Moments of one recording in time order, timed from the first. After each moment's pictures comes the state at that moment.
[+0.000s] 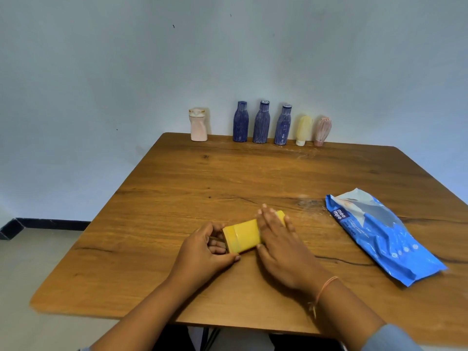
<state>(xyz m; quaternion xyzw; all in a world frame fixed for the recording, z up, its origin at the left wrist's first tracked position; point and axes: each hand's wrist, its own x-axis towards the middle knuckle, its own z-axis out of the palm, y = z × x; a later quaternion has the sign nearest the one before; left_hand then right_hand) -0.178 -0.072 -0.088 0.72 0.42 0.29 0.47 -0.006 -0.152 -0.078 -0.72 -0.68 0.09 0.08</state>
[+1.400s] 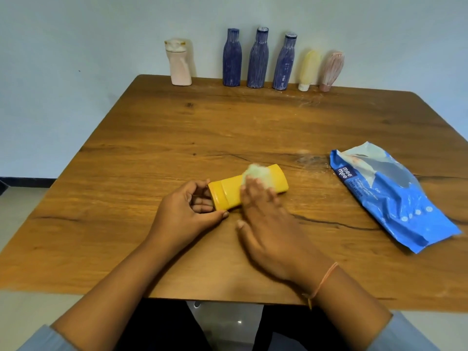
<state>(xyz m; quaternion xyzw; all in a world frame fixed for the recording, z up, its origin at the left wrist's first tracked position) -0.165 -0.060 -0.089 0.68 0.43 0.31 0.51 -0.022 -0.160 -0.092 -0.70 -0.69 0.11 0.12</state>
